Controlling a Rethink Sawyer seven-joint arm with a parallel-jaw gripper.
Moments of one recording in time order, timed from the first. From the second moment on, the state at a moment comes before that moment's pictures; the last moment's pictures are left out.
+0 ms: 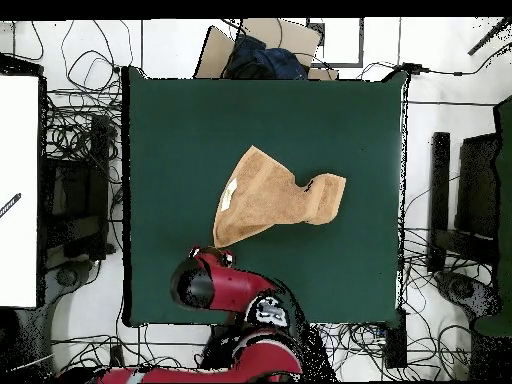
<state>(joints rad) -0.01 -0.54 -0.04 2.10 0.12 -0.08 1.70</state>
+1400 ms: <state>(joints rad) -0.07 -0.48 -0.06 2.07 0.20 0.04 1.70</state>
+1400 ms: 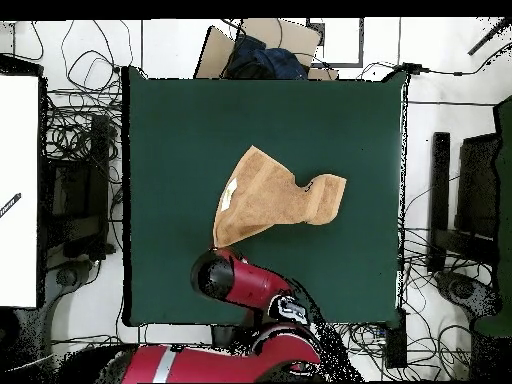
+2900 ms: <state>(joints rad) 0.05 -0.53 -0.14 2.00 0.20 0.10 1.70</state>
